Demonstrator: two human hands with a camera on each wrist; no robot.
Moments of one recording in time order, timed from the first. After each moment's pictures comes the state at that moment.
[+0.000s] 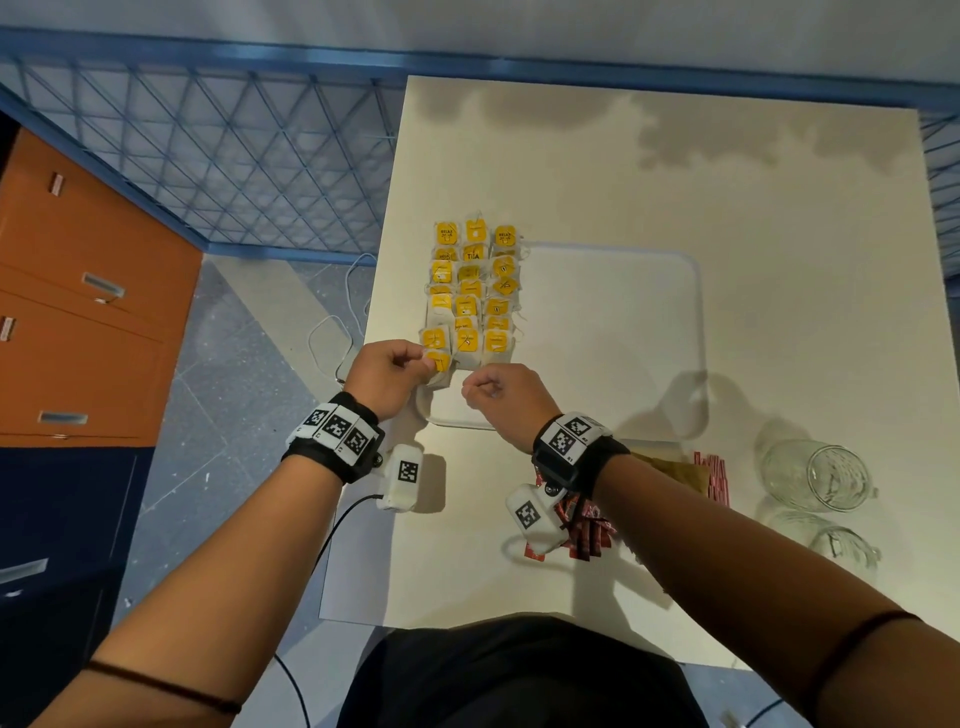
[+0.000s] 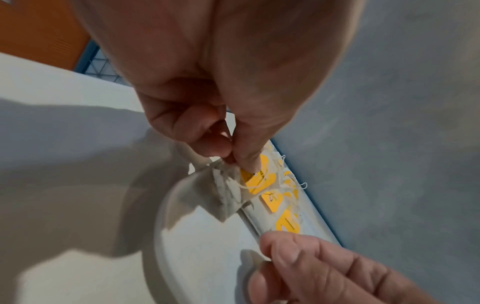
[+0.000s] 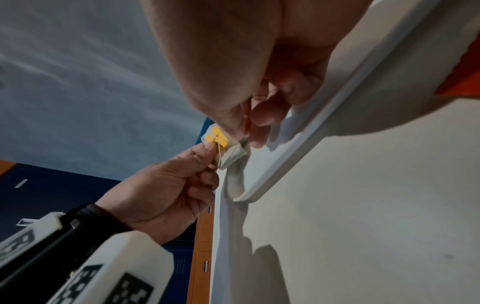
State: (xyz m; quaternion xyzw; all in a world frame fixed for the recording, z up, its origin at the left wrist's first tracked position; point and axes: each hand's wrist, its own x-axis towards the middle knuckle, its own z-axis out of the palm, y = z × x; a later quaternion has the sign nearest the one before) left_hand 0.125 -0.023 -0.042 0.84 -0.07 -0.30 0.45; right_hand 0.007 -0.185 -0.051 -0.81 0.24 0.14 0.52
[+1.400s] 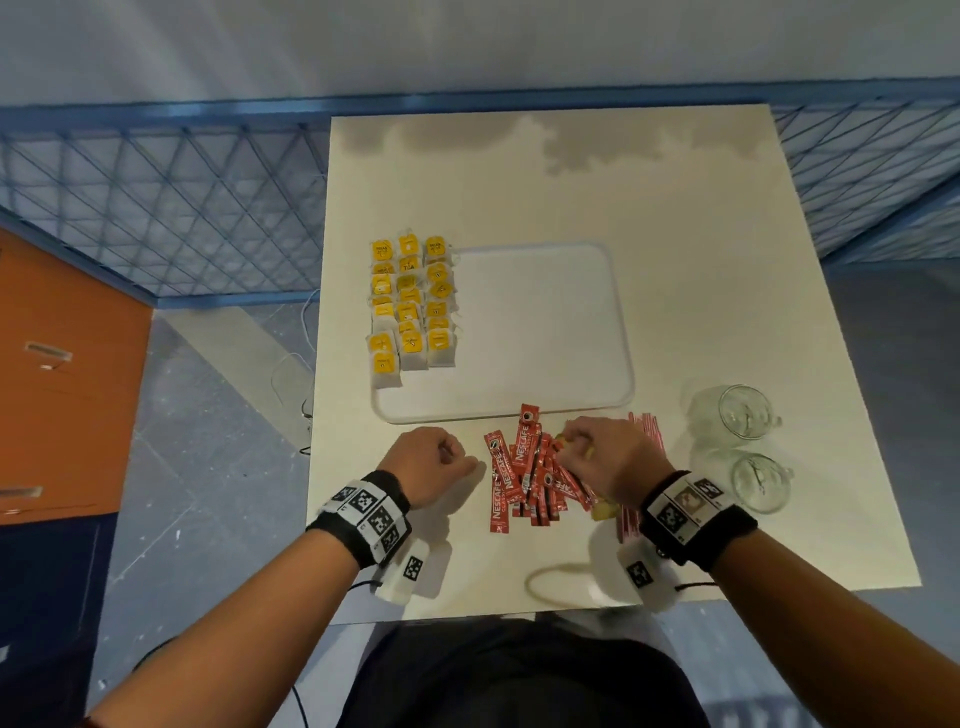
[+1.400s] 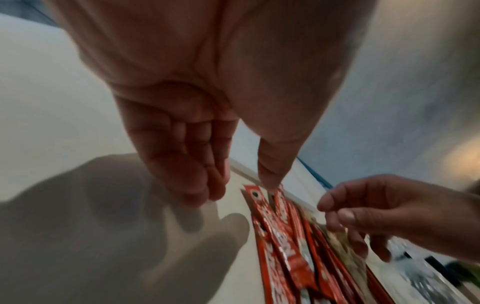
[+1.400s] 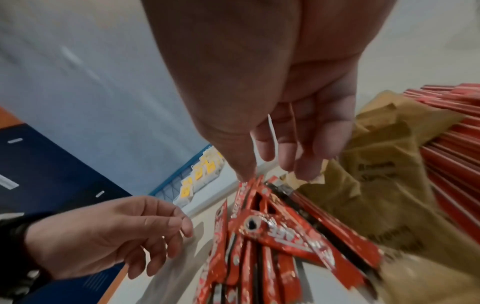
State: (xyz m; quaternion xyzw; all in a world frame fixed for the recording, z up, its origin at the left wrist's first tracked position) left_hand 0.001 -0.042 -0.026 0.85 -0.27 -0.40 0.22; right_hand -0.174 -0.266 -0.003 -0.87 0.28 0.17 0.36
